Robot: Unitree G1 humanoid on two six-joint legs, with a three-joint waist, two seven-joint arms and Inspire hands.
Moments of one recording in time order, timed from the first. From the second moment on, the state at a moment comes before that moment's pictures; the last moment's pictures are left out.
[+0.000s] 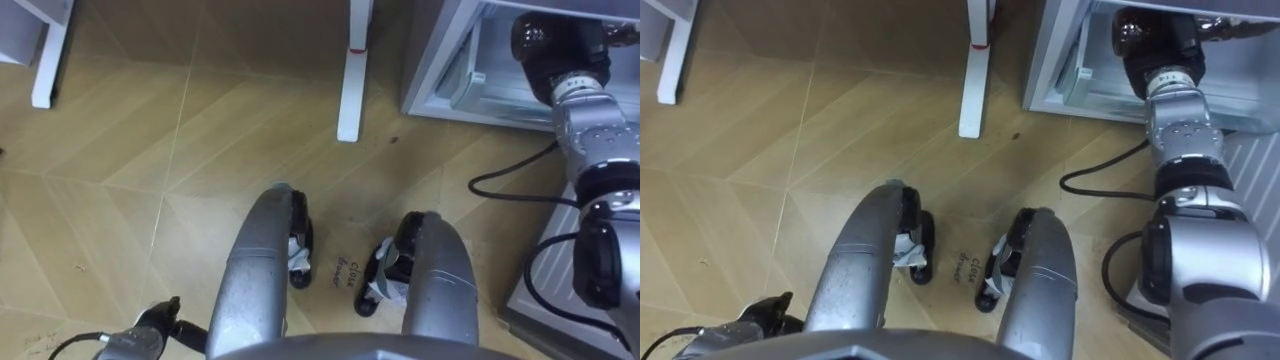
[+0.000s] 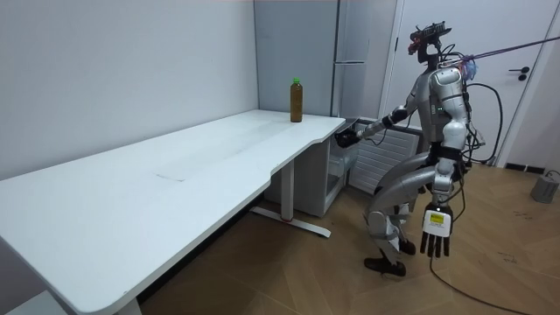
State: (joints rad) left arm 0.09 0.30 -0.15 1.08 0.09 0.16 -0.07; right arm -0.61 -0.43 -0.13 1.03 1.48 0.02 0.03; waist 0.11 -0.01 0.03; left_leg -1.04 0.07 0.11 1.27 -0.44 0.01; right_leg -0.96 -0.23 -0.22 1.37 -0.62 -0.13
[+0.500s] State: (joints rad) left arm 0.10 0.32 -0.20 1.08 0.02 0.16 -0.05; right arm -0.61 -0.43 -0.07 1.06 1.49 0.03 0.02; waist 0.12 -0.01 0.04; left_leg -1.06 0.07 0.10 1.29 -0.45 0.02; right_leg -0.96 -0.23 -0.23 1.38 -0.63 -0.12
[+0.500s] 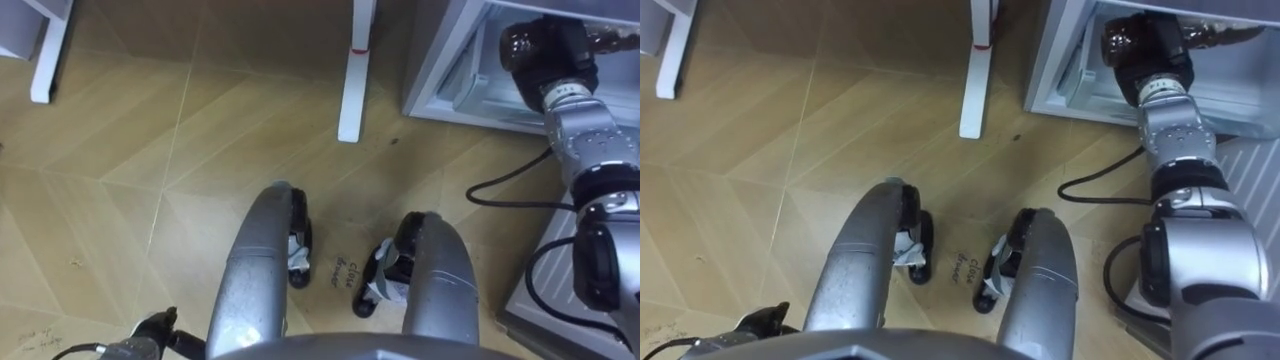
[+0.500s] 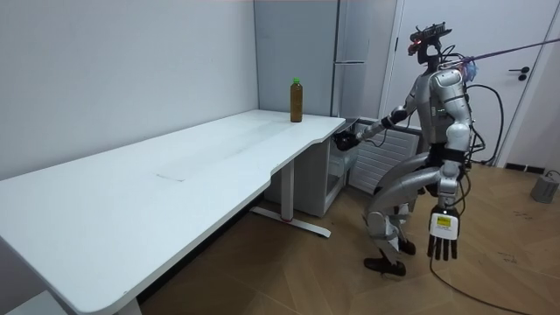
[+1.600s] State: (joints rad) left arm 0.15 0.36 -0.22 1.08 -0.01 0.13 -0.02; right arm -0.61 -0.43 -0.08 1.09 1.49 0.03 0.02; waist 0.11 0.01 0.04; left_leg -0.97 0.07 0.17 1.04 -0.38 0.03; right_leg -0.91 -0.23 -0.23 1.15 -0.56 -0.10
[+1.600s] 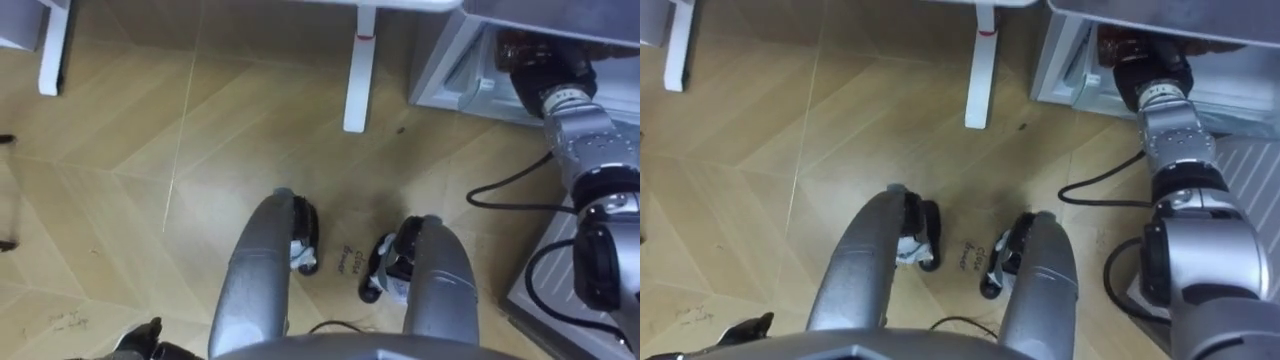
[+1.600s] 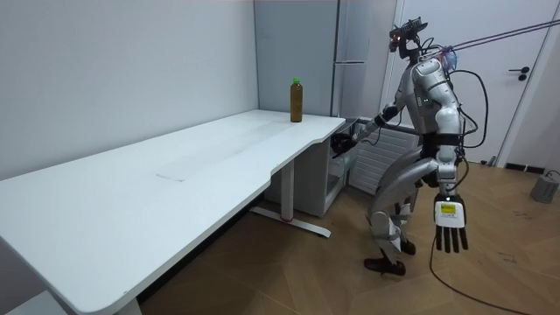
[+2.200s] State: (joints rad) left arm 0.14 0.33 -0.22 1.07 -0.01 0.12 0.00; right arm -0.61 -0.44 -0.12 1.17 1.50 0.07 -0.02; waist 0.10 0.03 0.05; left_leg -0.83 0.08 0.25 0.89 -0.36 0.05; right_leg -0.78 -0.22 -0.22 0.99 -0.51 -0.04
